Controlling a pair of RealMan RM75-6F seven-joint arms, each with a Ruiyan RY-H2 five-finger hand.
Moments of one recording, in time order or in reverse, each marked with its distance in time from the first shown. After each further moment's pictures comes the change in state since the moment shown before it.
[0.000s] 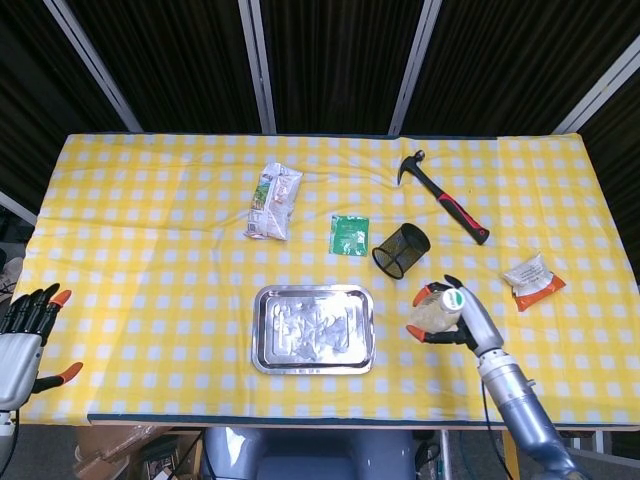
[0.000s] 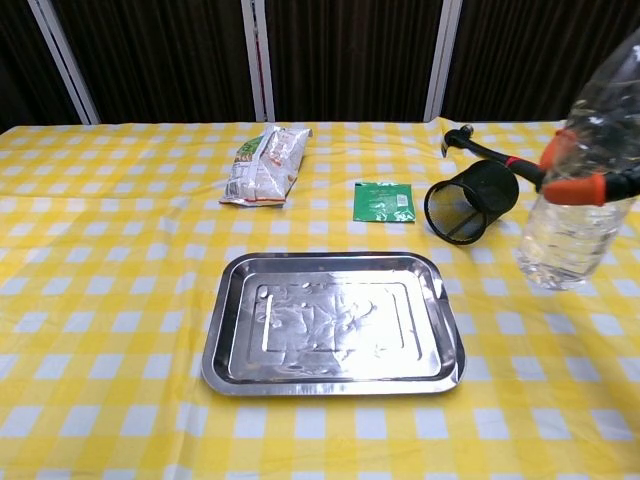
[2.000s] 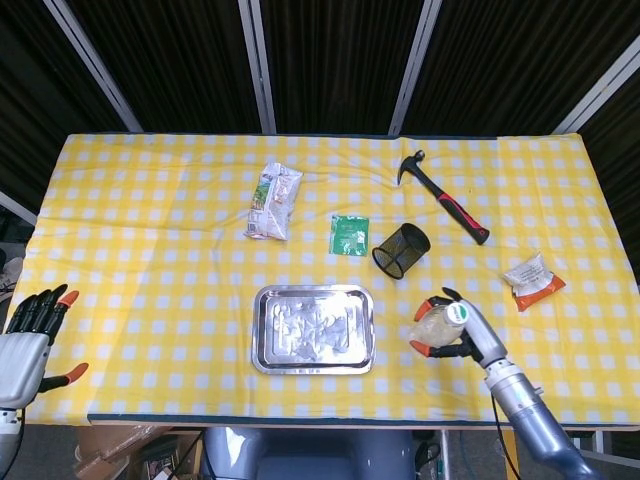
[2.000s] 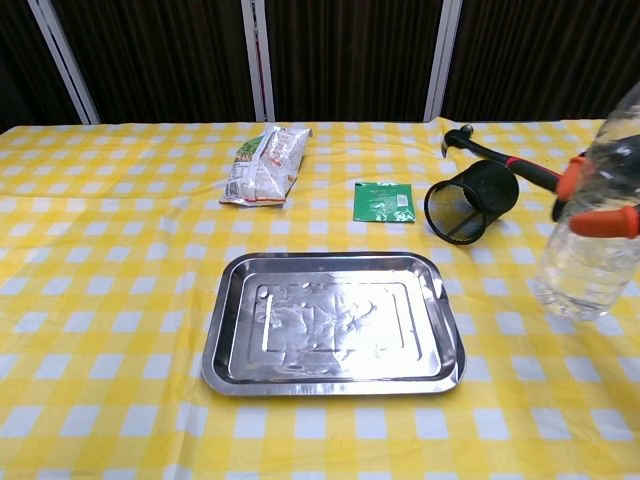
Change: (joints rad) left arm -0.011 -0.001 0.002 -0.001 -0.002 -0.020 -0.006; right arm -0.023 -0.025 -0.032 0.060 -0.155 -0.066 0.112
